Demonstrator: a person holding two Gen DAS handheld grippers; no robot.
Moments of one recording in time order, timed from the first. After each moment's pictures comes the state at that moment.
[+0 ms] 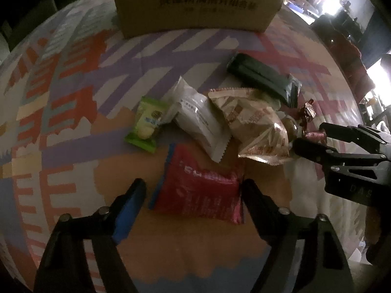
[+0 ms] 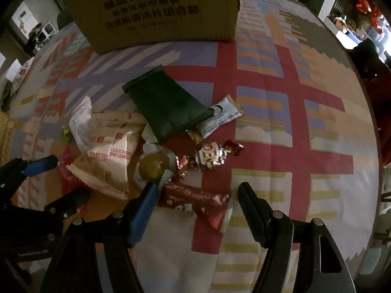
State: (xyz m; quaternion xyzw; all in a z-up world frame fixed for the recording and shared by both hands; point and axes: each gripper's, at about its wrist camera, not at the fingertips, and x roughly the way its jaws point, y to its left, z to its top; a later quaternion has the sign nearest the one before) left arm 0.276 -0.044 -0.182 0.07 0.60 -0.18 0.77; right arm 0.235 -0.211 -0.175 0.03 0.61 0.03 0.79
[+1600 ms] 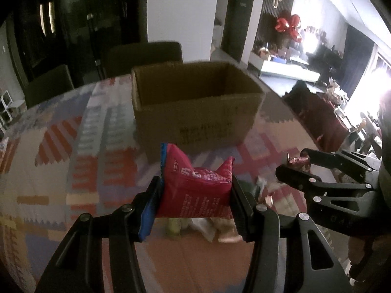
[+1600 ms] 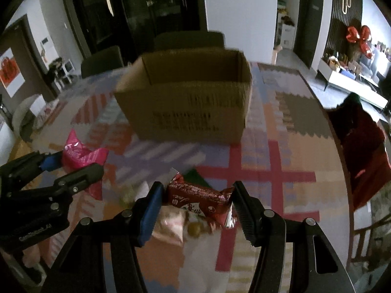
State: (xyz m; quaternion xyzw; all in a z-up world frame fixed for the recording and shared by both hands) left arm 0.300 -0.034 -0.020 0.06 0.42 -0.21 0.88; right arm 0.248 -0.194 -0.026 0.03 0.45 0.04 0.89
